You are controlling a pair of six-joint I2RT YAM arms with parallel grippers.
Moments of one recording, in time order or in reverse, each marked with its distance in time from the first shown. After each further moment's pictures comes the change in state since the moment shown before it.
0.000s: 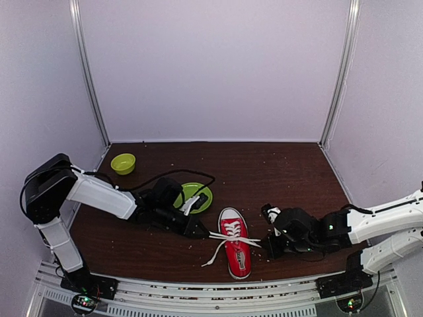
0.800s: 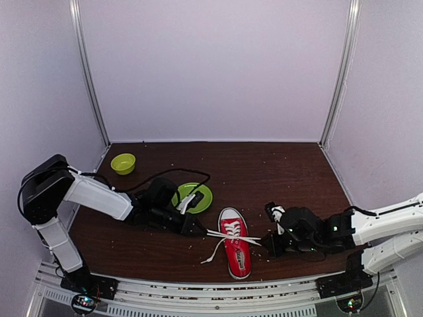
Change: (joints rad) left arm 0.026 -0.023 -0.047 0.062 -0.003 -0.018; right arm -0.018 -0.043 -0.050 0.070 -0.018 0.028
